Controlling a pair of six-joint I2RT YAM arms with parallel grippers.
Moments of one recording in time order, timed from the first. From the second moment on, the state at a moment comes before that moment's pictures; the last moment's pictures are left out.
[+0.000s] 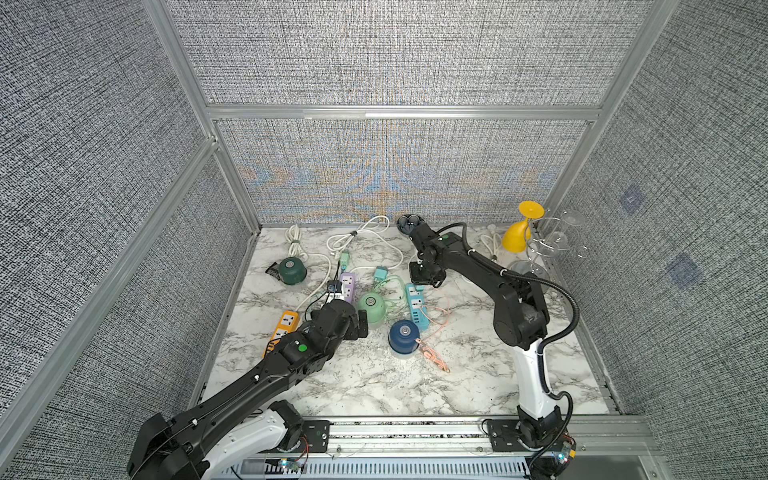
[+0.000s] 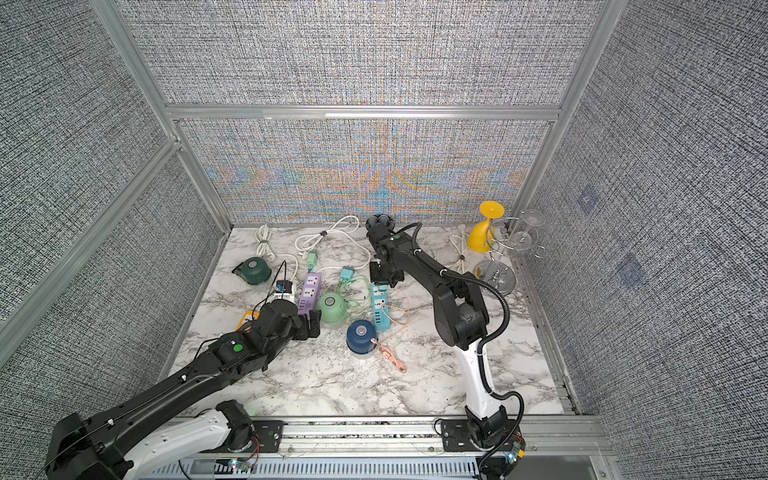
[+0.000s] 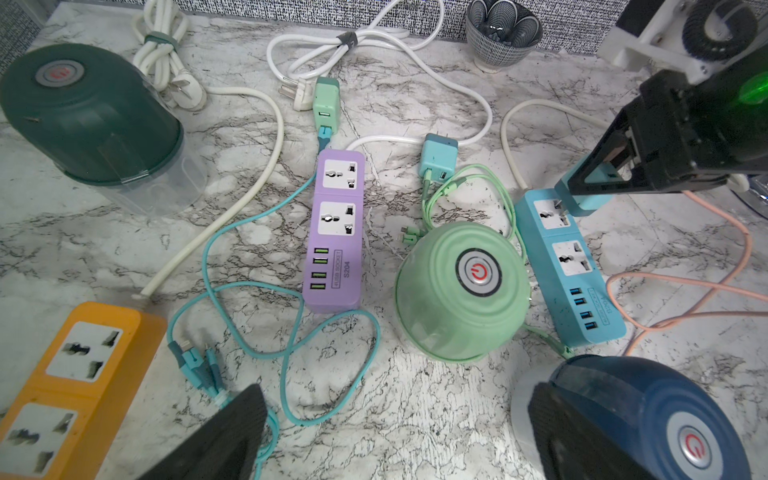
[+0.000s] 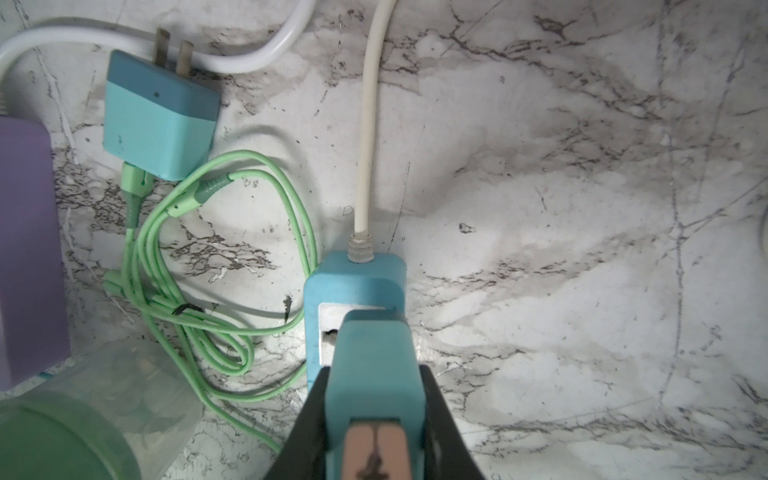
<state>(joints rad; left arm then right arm) -0.76 0.97 0.67 -0.43 -0.38 -0.52 0.54 2.19 1.91 -1.00 0.00 0.40</state>
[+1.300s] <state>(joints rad) -0.75 0.96 0.66 -0.42 -0.37 -0.52 0.60 2.20 1.77 -0.90 0.14 0.46</state>
